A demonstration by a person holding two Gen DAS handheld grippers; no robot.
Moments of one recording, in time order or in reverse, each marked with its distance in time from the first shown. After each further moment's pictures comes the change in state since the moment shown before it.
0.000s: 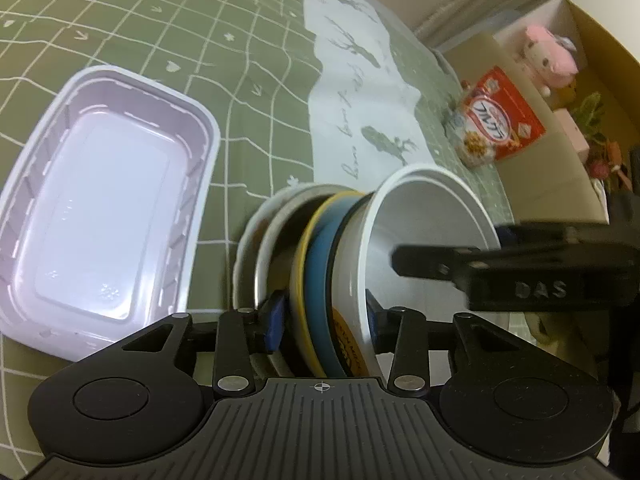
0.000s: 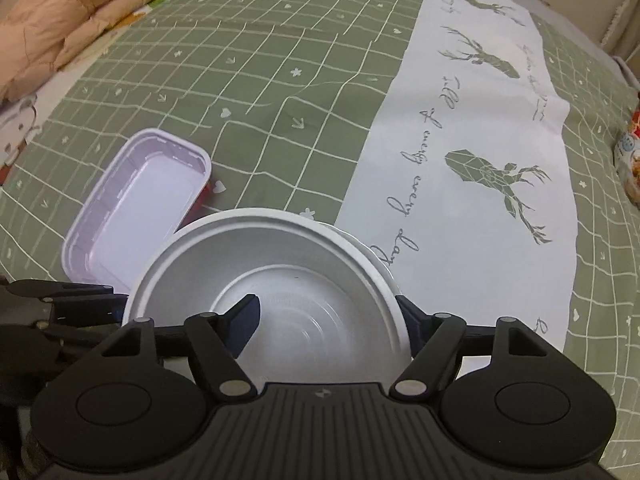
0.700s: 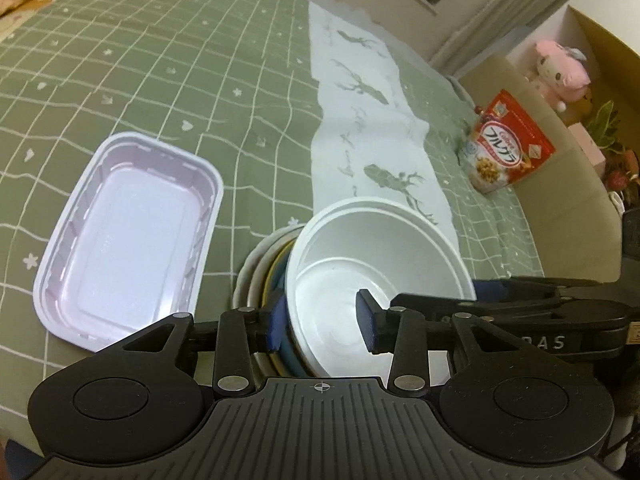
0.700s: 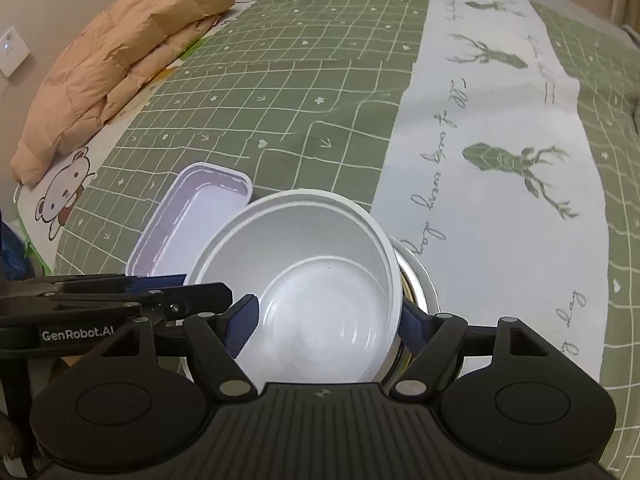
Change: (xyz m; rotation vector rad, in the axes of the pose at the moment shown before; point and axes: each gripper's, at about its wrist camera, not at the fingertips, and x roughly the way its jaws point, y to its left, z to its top) left arm -0.040 -0.044 0.002 0.041 -0.107 0.115; right arm -0.024 -0.028 -0.033 0.108 -0.101 0.203
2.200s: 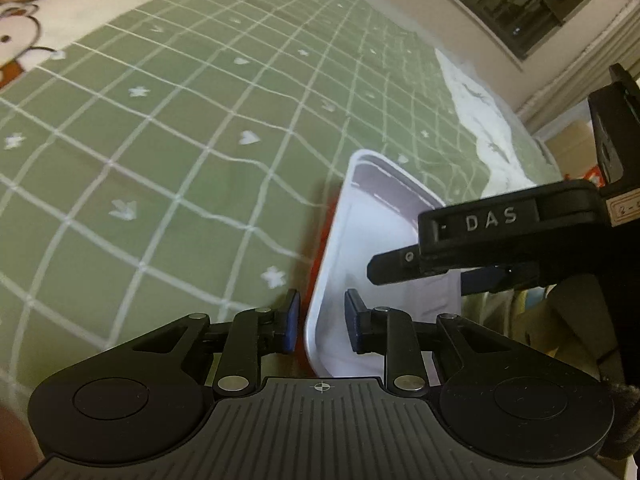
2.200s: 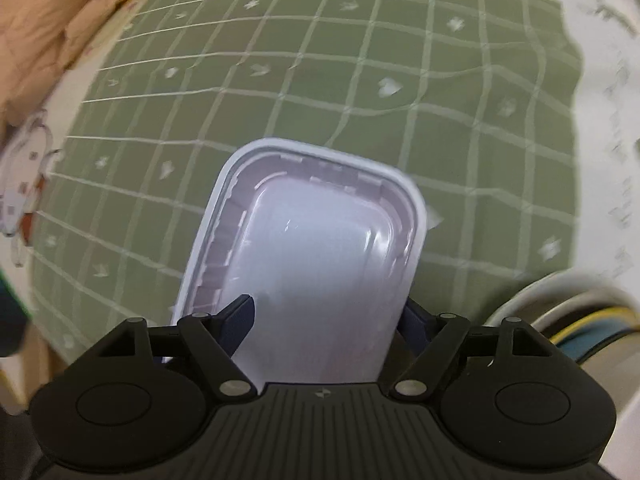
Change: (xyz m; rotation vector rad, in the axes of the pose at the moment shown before) left arm -0.026 0.165 -0.018 -0.173 -0.102 0.177; right arm 0.169 0.153 0.069 0.053 0.287 -0.037
